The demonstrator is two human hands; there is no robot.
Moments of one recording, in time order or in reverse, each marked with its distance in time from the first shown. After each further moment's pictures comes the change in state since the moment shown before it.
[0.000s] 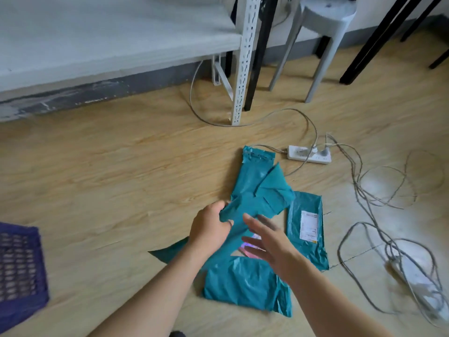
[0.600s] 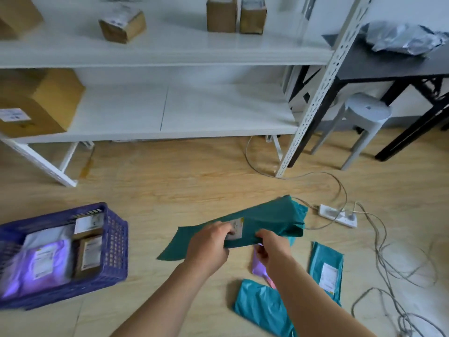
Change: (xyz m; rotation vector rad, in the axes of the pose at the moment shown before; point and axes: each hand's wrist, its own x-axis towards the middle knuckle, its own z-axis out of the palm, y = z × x) left_hand -0.190 0.043 -0.246 0.299 0.157 0.122; right_hand -0.214 -0.105 0.167 -0.088 0.176 0.019
